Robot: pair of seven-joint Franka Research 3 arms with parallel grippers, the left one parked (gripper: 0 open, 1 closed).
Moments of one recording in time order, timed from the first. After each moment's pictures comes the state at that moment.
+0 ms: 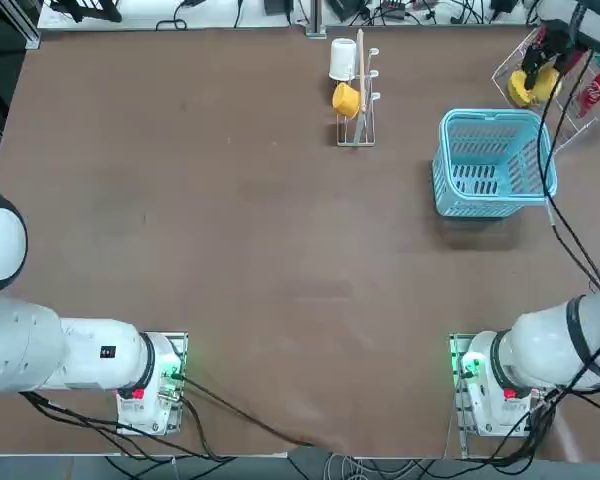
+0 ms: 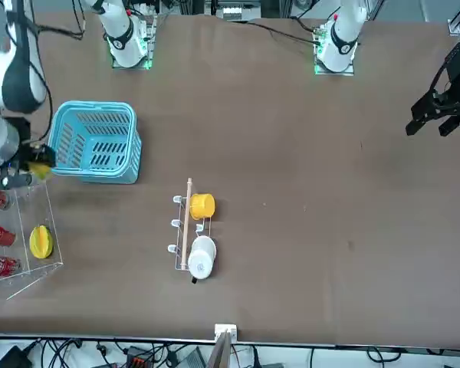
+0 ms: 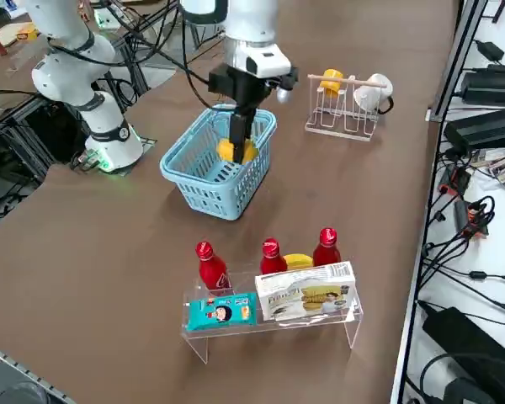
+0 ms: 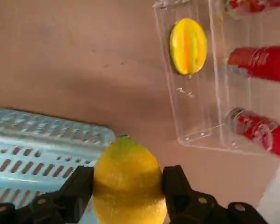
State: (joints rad) arm -0.09 0.24 -0.03 -1.76 -0.29 1.91 -0.26
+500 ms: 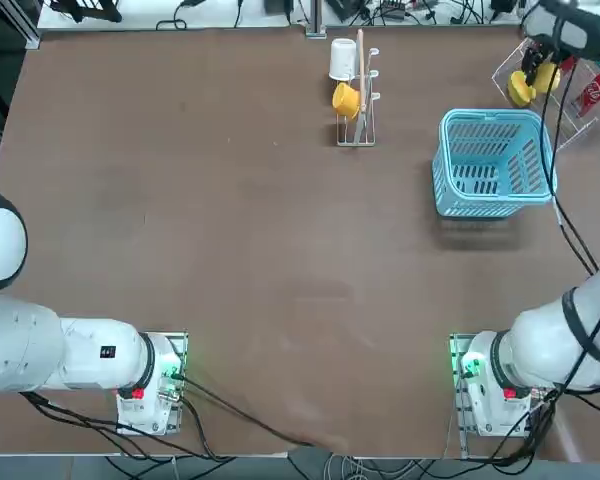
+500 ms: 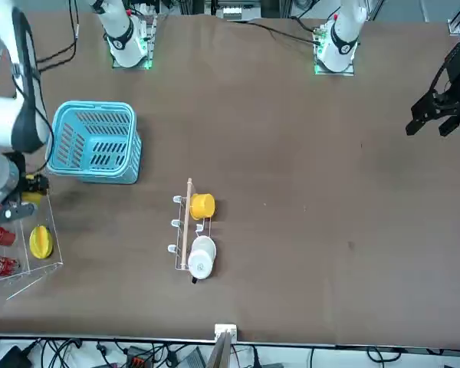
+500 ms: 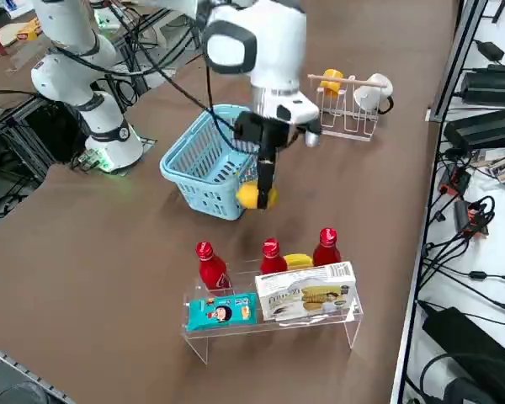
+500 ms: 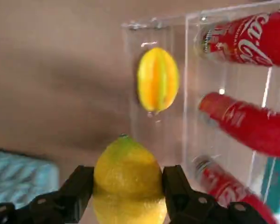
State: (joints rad) arm -0.13 0.44 -0.03 -1.67 -0.44 2.08 -0.33
